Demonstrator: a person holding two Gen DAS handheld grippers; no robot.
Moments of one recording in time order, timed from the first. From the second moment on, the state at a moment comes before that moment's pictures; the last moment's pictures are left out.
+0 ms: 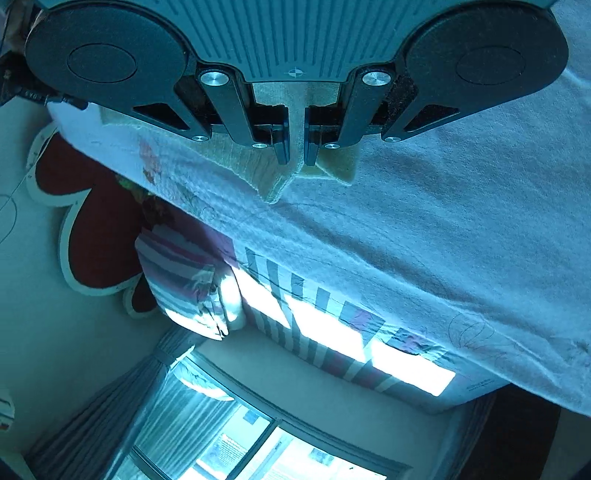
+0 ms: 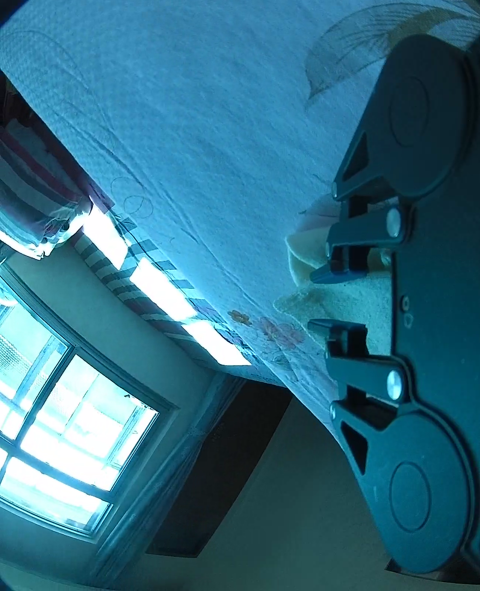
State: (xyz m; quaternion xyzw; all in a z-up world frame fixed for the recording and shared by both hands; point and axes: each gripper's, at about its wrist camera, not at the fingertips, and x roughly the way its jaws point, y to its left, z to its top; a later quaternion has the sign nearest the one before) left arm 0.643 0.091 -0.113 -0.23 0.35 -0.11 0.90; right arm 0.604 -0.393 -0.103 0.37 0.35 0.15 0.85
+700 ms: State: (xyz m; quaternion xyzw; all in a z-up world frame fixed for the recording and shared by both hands) left arm 0.655 0.077 -0.102 -0.12 0.37 -0.11 0.91; right arm 0.620 -0.355 -0.095 0.22 0.38 0.09 0.90
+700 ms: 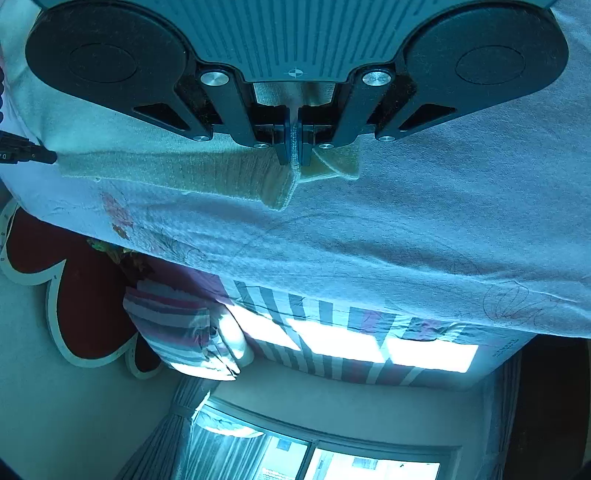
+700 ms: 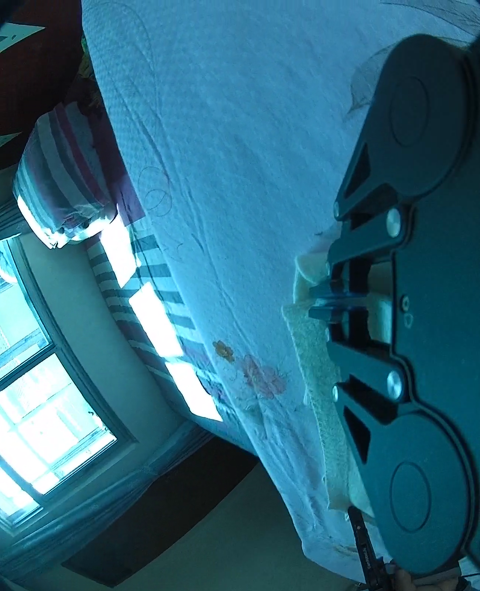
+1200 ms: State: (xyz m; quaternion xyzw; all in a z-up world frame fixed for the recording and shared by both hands) left arm 0.604 -0.024 -0.081 -0.05 0.32 -0.17 0.93; right arm 0.601 -0.197 -0.077 0.08 0.36 0.22 0.90
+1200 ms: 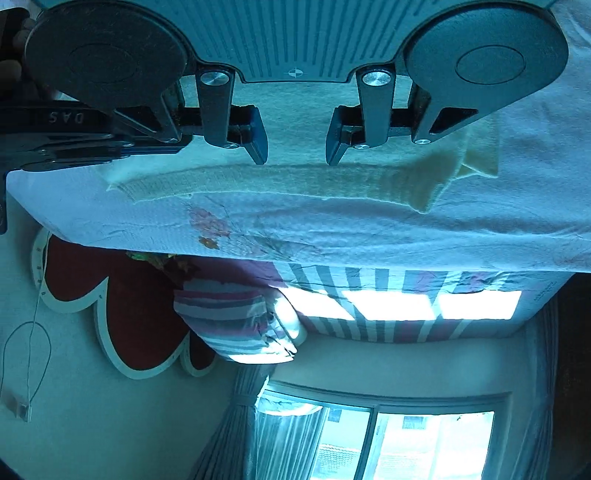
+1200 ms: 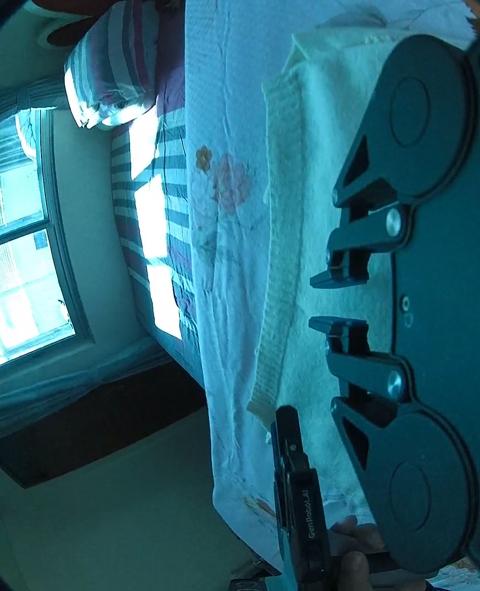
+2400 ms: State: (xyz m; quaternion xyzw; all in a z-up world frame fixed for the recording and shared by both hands) left arm 0.565 -0.012 -0.065 0.04 0.32 -0.12 0.94; right arm 0.591 -0.314 -0.072 0.09 0.35 0.10 0.93
